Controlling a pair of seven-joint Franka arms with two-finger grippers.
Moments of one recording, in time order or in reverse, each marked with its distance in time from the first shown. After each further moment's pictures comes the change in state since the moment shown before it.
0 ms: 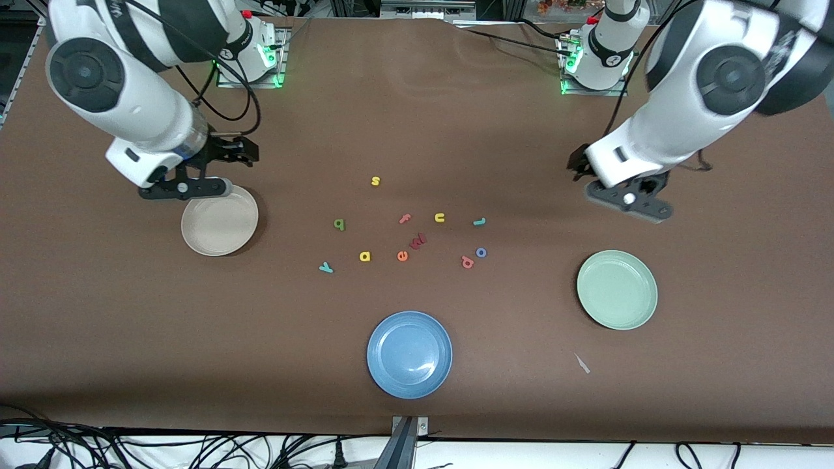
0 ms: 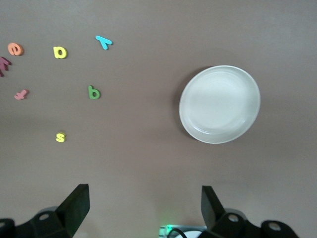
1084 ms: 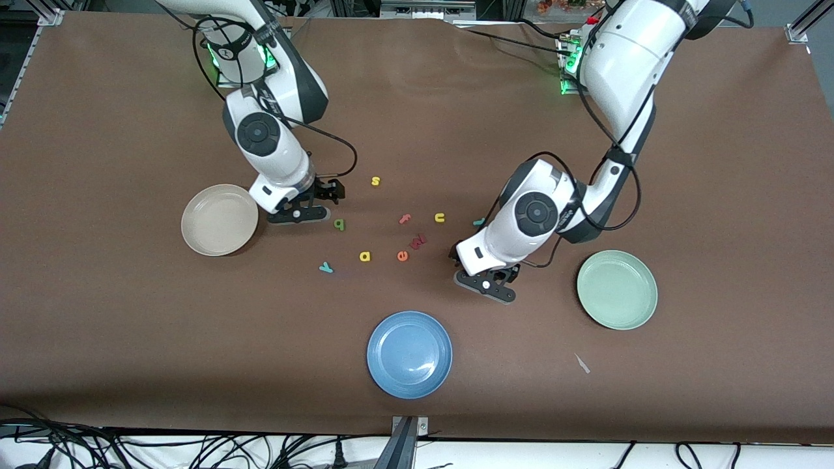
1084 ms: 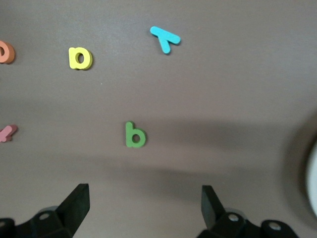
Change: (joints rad) left arm -0.201 0.550 0.001 0.153 0.000 0.614 -0.123; right arm 0.135 0.167 0.039 -0.464 0.032 0.819 0.109
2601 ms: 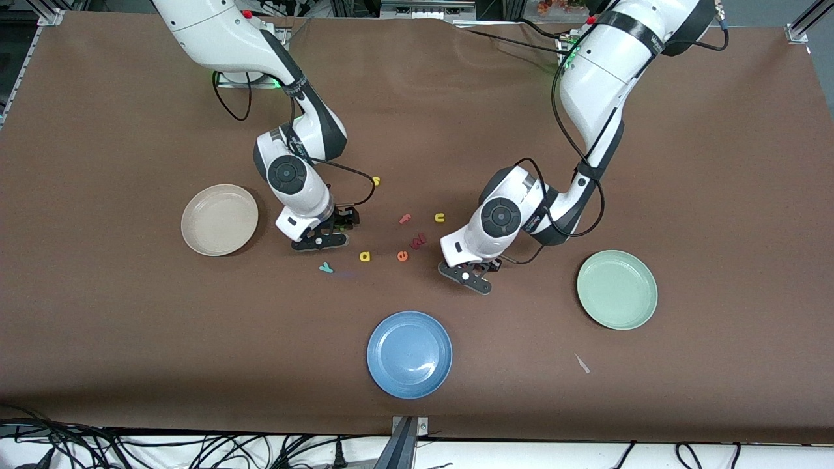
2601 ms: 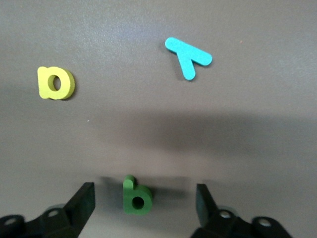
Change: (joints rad) left arm -0.043 0.074 0.010 -0.021 0.085 0.009 -0.009; right arm 0.001 0.228 0.000 0.125 0.000 0.107 -0.028
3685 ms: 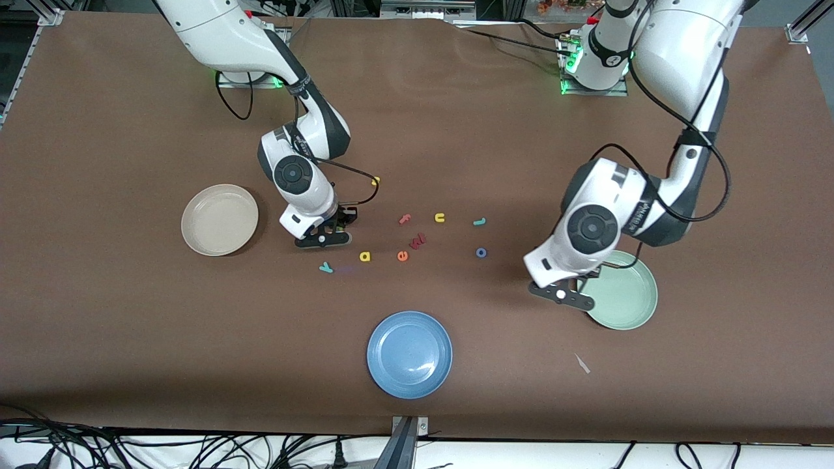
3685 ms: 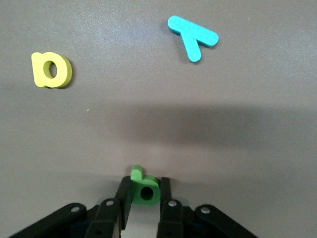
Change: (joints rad) left arm 0.214 -0.214 0.033 0.002 0.161 -0.382 -0.001; right arm 0.012 0.004 0.001 0.002 0.000 -0.023 0.041
